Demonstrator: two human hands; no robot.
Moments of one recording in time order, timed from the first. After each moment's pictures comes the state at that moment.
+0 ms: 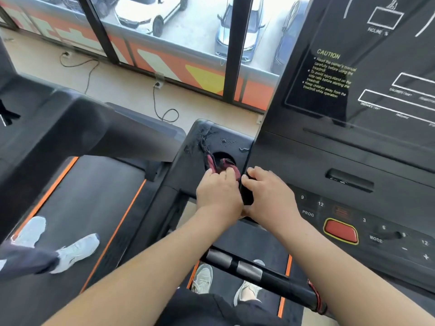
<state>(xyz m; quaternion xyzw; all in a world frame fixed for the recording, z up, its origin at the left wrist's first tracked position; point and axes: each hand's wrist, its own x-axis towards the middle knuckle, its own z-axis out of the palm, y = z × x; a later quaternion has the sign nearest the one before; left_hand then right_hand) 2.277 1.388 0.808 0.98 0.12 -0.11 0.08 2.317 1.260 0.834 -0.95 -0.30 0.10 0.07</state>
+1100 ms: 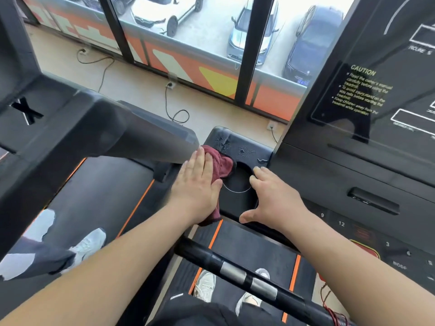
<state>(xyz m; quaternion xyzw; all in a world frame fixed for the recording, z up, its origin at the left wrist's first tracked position) 2.267 1.489 0.784 0.98 0.14 -0.09 0.12 2.342 1.302 0.856 -0.92 -0.33 0.20 0.00</state>
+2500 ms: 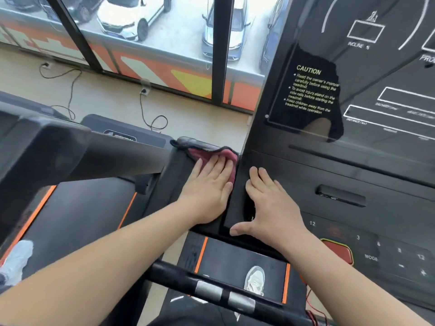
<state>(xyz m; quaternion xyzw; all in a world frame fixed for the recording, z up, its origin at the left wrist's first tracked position) 2.343 1.429 0.801 0.98 -0.01 -0.13 0.14 2.356 1.250 0.861 -0.94 -0.27 0.20 0.05</state>
